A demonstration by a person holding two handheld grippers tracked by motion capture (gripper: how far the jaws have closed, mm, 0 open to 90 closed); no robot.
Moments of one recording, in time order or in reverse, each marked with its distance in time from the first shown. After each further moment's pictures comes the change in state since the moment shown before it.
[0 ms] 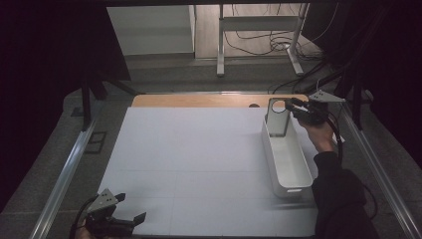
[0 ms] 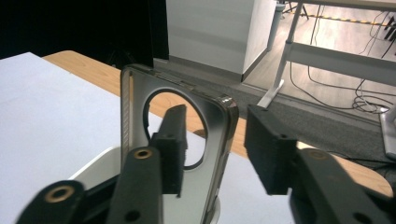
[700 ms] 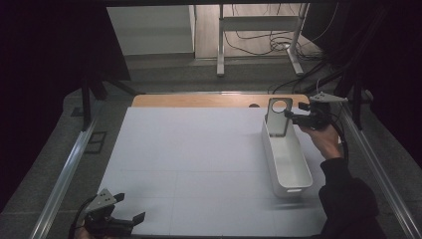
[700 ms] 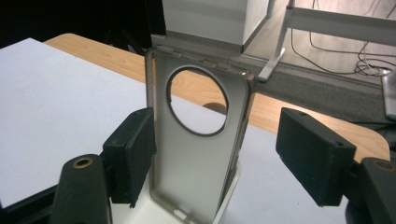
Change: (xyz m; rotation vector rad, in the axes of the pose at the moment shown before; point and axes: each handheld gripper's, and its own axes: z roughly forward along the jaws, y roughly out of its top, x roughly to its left) left arm 0.002 -0.001 -0.001 -0.011 -0.007 -0.013; right arm 0.019 0.010 -0.022 0.122 -0.025 0.071
